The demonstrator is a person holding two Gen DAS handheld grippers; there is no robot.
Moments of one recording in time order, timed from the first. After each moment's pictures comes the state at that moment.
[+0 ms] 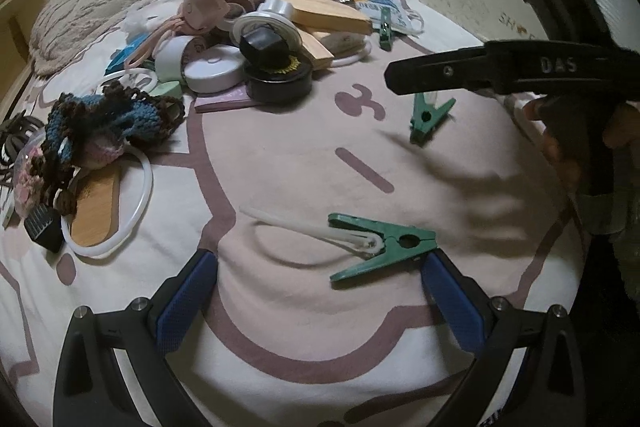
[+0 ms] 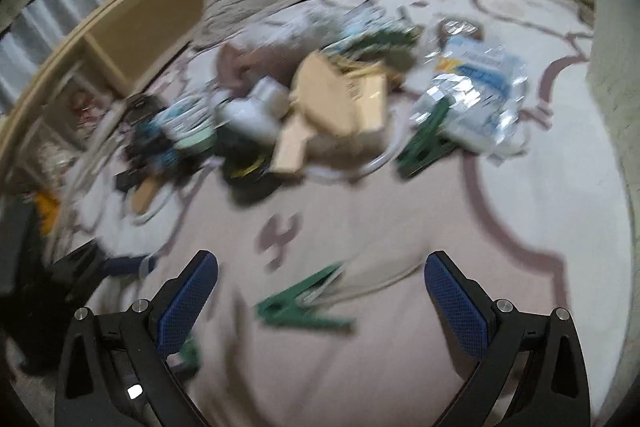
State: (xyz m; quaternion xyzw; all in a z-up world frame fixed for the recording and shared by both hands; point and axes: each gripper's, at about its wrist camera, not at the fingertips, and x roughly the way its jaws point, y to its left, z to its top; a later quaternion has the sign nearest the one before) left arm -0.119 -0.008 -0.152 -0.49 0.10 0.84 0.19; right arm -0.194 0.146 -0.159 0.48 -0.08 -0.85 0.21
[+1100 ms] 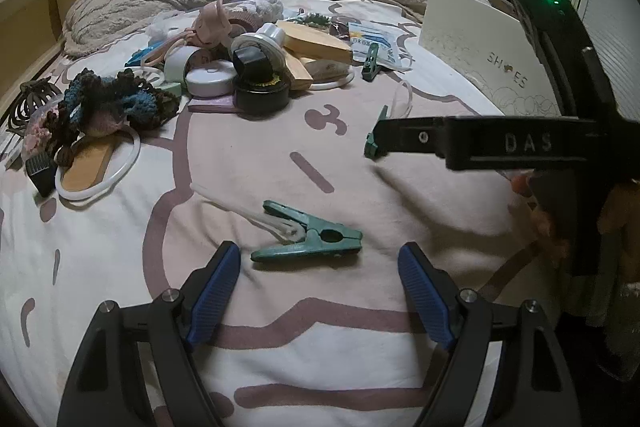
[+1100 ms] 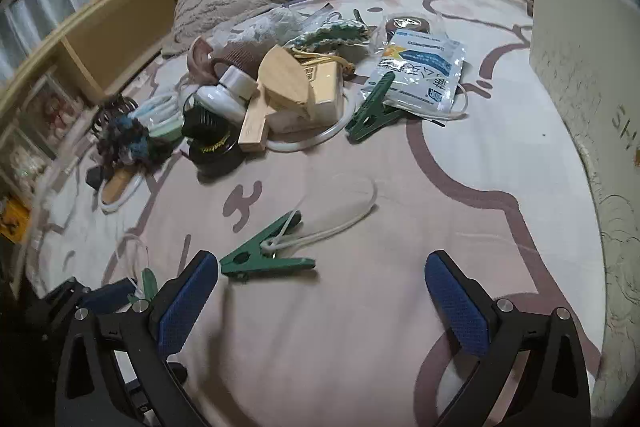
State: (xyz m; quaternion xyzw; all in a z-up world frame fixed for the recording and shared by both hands) left arm -0.082 0.011 -0.155 -0.43 0.03 0.89 0.16; right arm -0.156 0.148 -0.162 0.46 -0.06 -0.87 0.16
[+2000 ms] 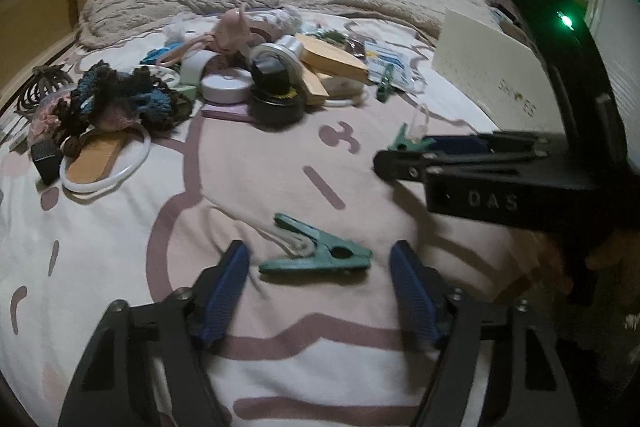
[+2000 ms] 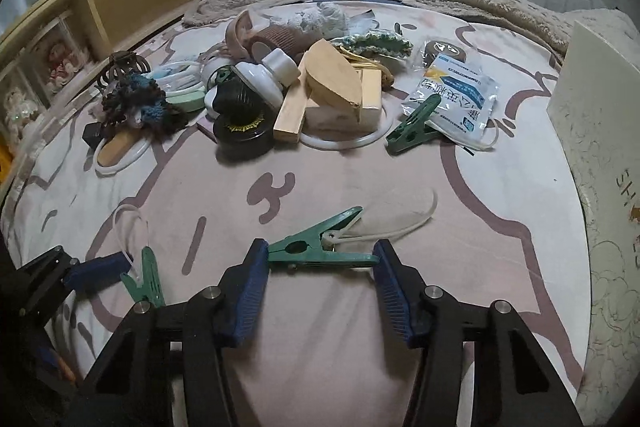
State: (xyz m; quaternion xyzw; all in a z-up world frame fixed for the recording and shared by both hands) left arm -0.084 0.003 -0.155 -0.41 -0.01 0.90 0.14; right arm -0.148 0.122 -0.160 0.45 0.03 -0.88 0.16
